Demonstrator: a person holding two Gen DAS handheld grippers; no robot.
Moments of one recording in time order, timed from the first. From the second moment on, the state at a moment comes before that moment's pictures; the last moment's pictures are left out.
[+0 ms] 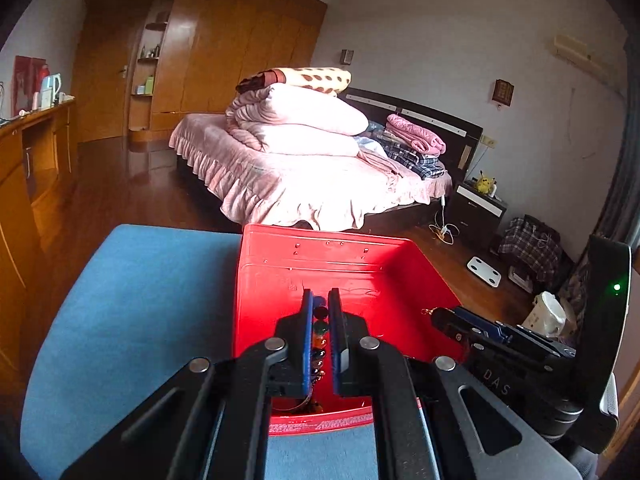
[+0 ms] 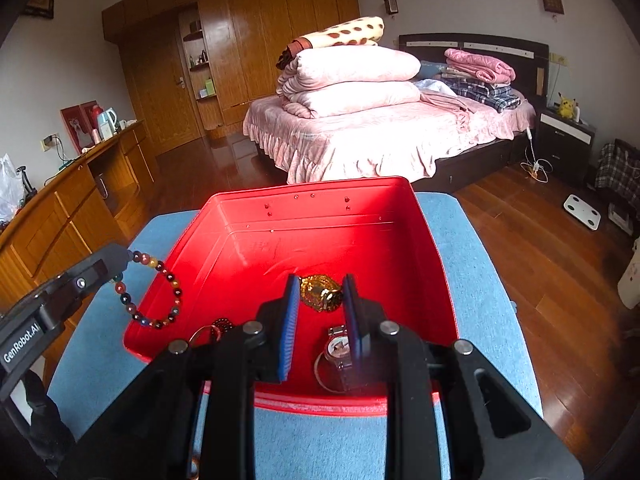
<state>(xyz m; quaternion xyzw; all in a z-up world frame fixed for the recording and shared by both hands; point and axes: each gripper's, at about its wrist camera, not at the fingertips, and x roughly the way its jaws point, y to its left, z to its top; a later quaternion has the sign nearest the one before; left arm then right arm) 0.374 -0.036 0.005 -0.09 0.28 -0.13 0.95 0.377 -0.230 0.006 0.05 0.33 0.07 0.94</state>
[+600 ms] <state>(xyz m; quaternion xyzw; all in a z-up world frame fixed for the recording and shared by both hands) 0.375 -0.043 -0.026 -0.03 0.31 -0.09 0.95 0.379 -0.237 -0.009 0.06 0.35 0.05 0.93</state>
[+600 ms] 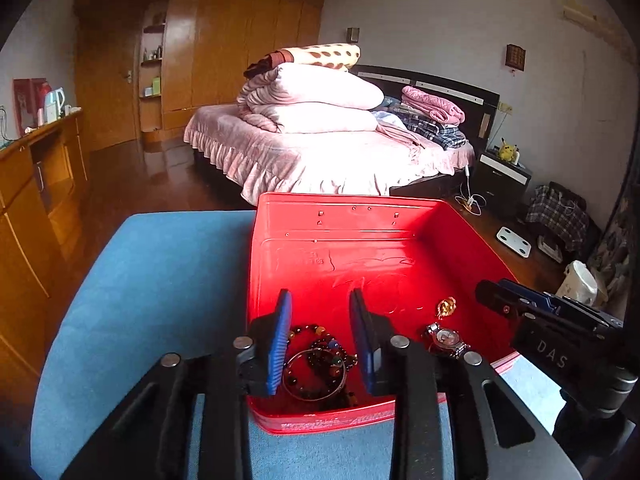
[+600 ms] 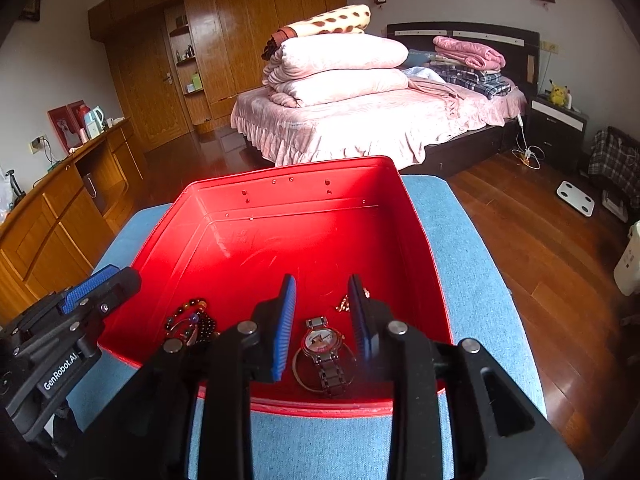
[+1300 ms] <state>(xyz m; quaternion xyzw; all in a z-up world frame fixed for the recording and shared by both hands) 0.294 -0.030 0.004 0.02 0.24 -0.06 0.97 0.314 -0.229 0.020 0.03 0.30 0.05 0.95</state>
